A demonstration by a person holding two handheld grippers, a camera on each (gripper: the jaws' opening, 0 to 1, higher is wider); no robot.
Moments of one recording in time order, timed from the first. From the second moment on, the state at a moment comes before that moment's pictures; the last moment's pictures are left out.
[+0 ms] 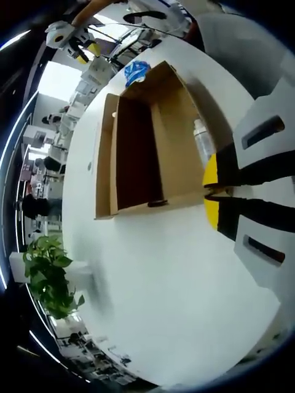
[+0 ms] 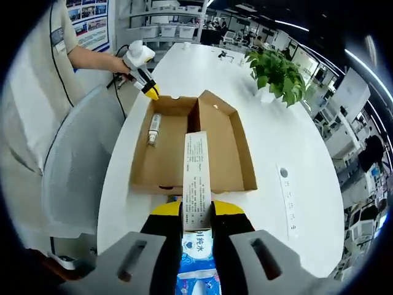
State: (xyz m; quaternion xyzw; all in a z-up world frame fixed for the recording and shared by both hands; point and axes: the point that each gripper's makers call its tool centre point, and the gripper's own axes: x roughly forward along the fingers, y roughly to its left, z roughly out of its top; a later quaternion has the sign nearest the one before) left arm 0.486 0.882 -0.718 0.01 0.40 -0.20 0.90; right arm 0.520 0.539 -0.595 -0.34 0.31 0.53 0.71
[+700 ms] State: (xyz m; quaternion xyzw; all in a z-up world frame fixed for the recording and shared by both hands) left arm 0.487 0.883 -0.718 0.00 0.41 -0.19 0.89; right arm 0.546 0.468 -0.613 -0.36 0.34 0.50 0.71
